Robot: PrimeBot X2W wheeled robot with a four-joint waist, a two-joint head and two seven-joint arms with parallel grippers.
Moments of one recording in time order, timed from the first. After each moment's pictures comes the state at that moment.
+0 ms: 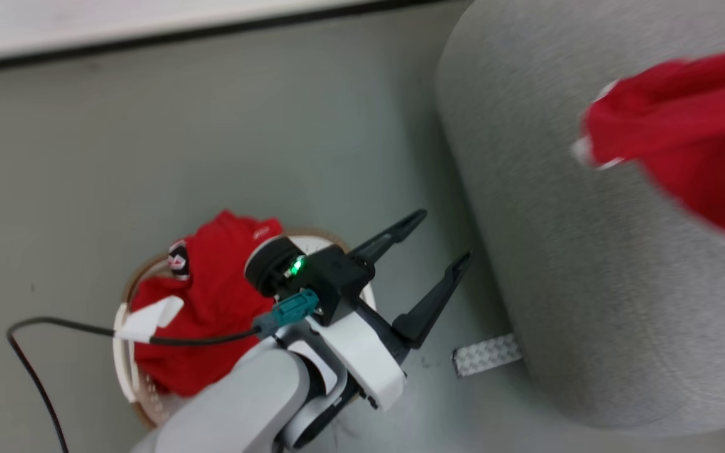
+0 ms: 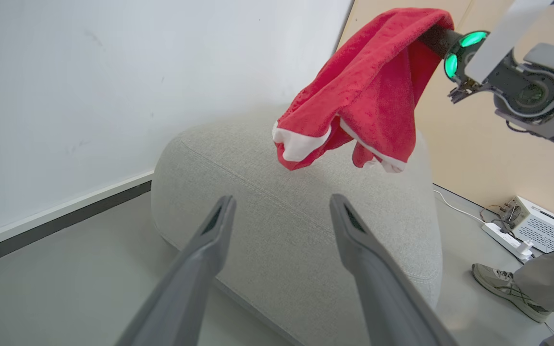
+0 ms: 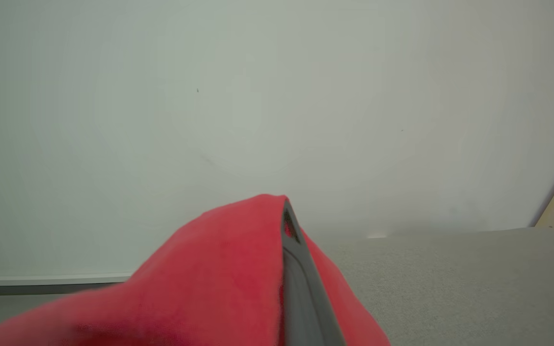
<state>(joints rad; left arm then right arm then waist) -0.65 0.28 -0.84 0.01 -0.49 0.03 -0.06 -0.61 -0.39 -0.02 0.20 0.51 0.13 -0.08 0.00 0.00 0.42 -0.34</state>
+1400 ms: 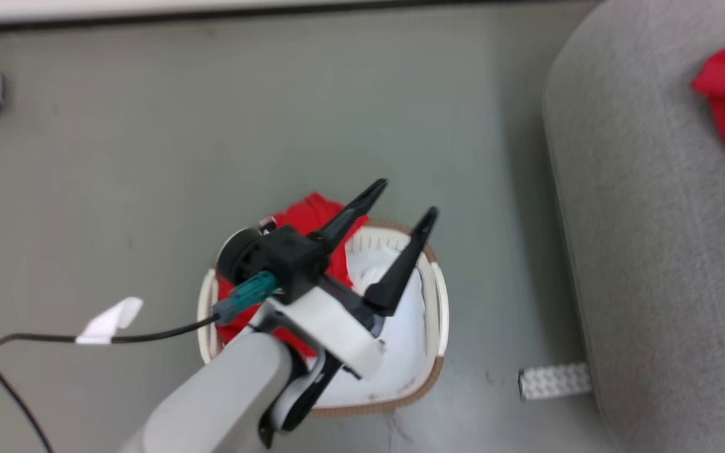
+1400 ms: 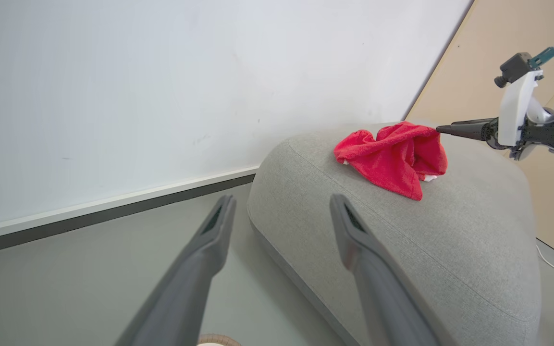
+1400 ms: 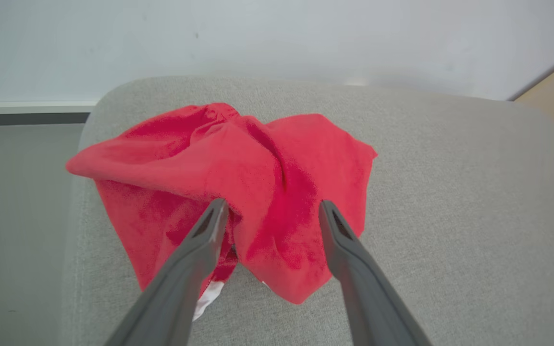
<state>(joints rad) -0.66 0.27 -0.78 0.06 -0.54 0.07 -0.15 -0.92 -0.68 0.24 0.85 0.60 0.13 0.20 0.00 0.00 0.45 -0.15</state>
